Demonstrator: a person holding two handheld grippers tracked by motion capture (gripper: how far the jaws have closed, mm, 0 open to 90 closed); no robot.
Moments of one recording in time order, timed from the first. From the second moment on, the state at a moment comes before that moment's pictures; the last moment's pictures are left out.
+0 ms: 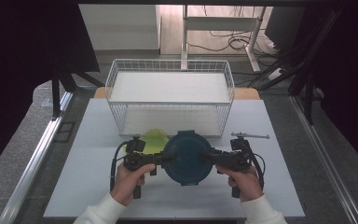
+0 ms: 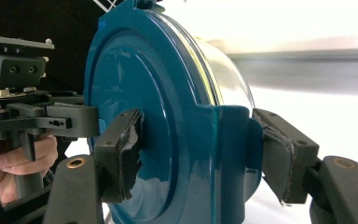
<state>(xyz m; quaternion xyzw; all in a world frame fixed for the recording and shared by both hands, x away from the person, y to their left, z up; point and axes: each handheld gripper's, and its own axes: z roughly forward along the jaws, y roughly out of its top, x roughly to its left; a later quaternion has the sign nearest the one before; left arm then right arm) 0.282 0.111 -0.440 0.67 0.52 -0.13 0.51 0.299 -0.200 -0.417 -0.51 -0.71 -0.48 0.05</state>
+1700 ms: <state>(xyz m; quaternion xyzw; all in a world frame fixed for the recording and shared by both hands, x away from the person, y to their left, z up) 0.337 0.143 -0.365 0.67 0.51 -0.10 0.54 0.356 -0.170 -0.342 -0.48 -0.70 -0.52 0.02</state>
